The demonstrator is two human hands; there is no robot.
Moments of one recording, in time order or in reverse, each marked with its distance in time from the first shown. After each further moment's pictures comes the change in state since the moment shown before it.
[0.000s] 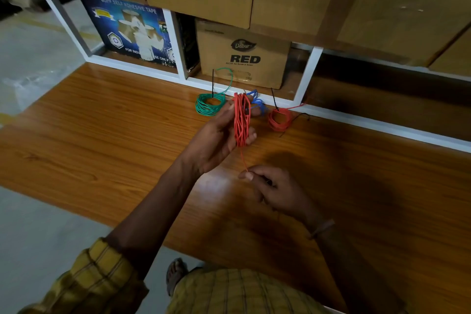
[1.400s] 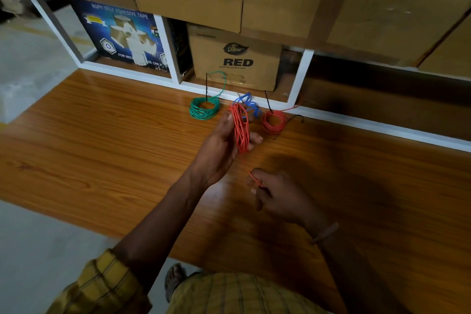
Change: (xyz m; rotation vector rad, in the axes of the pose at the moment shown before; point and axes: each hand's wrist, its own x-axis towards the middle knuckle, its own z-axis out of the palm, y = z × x) left_hand 0.005 -0.028 0.012 0.032 0.100 0.037; right_hand -0.003 0.001 -0.016 -0.387 -0.104 -0.047
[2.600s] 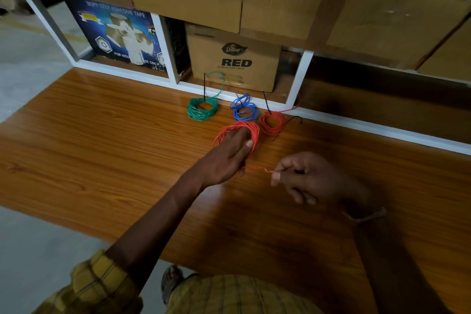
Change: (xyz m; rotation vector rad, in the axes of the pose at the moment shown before) left_hand 0.000 -0.008 -0.020 1.187 -0.202 0.087; right_hand -0.015 -0.006 -0.084 0.433 -0.188 0.108
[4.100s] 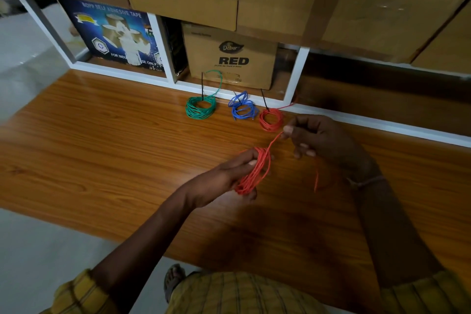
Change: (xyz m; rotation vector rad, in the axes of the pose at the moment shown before) left_hand -0.044 0.029 0.006 -0.761 -0.353 -0.116; right_hand 0.019 -0.004 -0.034 0.158 0.293 -0.182
